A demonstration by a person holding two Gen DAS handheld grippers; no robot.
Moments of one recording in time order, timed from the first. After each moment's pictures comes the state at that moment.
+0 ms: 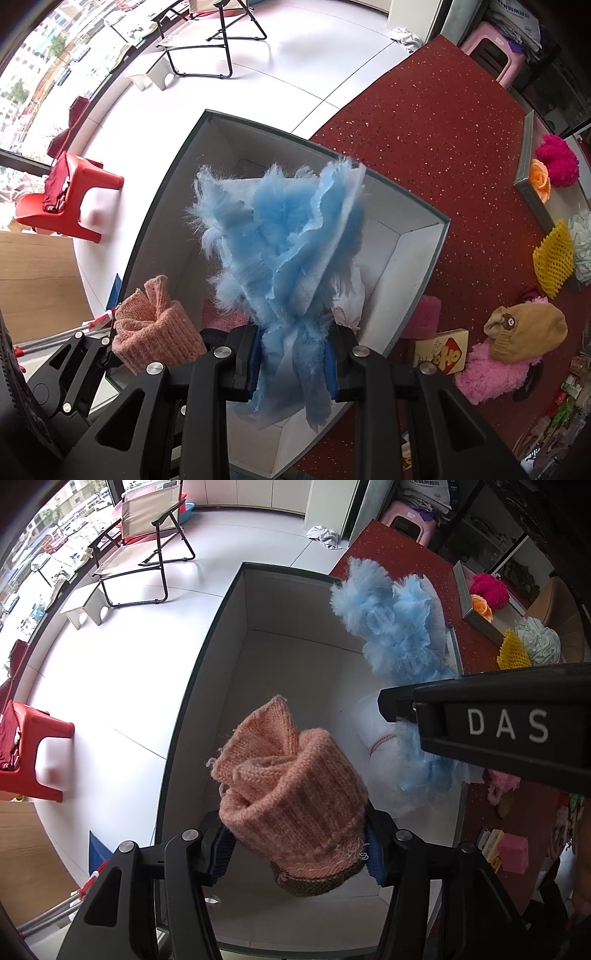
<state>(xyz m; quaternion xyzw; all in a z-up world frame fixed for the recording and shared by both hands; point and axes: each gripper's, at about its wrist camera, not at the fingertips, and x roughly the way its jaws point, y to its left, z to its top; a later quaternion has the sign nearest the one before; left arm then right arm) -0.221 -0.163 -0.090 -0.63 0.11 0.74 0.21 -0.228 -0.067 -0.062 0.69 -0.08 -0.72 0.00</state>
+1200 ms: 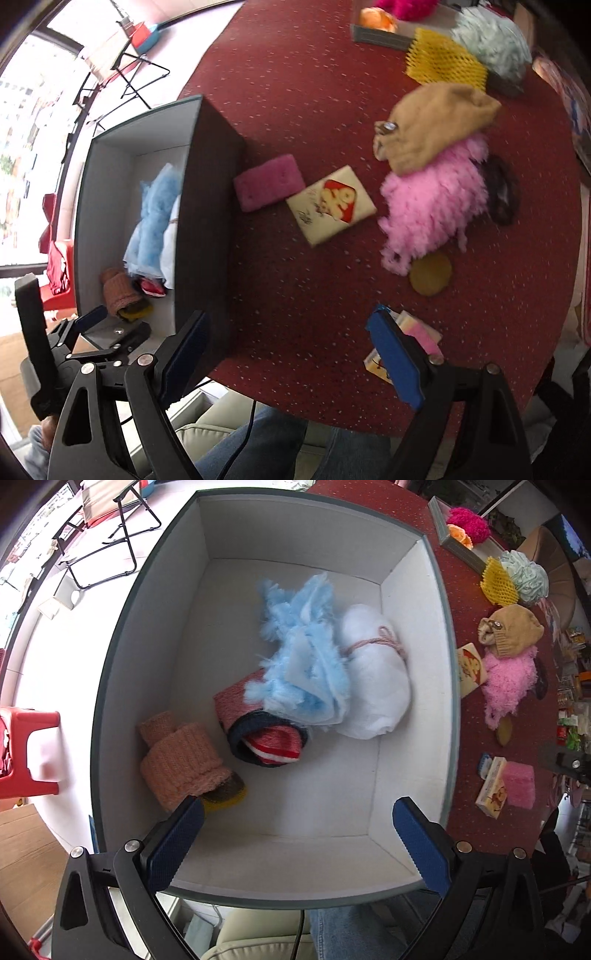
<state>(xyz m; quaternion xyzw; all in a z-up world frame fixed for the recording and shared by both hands) -0.176 -0.146 -0.107 -0.69 0.15 0.66 0.25 -0.062 0.048 -0.065 0.66 -0.27 -0.69 -0.12</state>
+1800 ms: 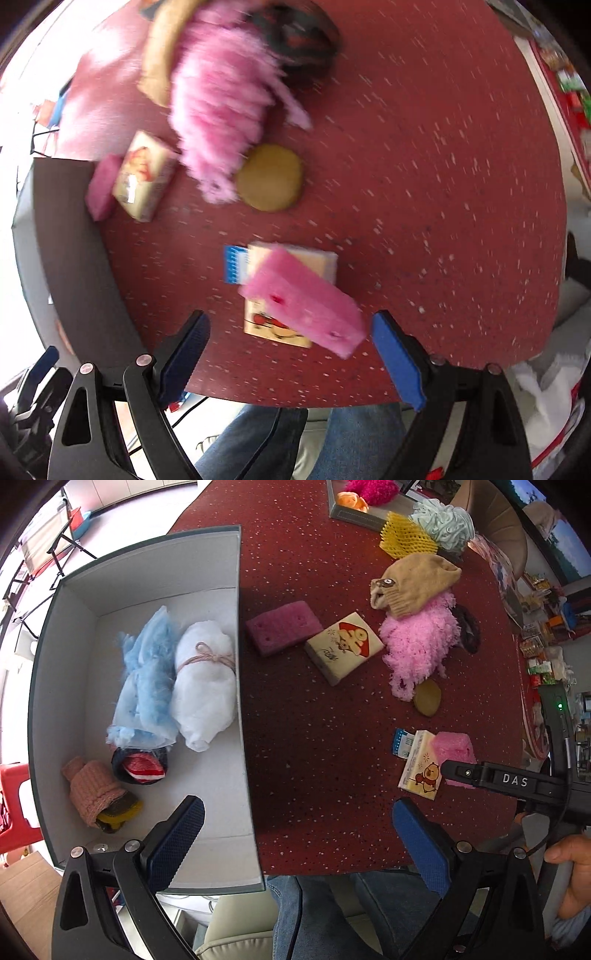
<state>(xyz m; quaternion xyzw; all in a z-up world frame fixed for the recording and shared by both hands) -0.117 -0.063 -0.080 -0.67 0.20 0.63 0.33 0.067 0.128 -0.138 0.65 -0.41 -0.59 -0.24</state>
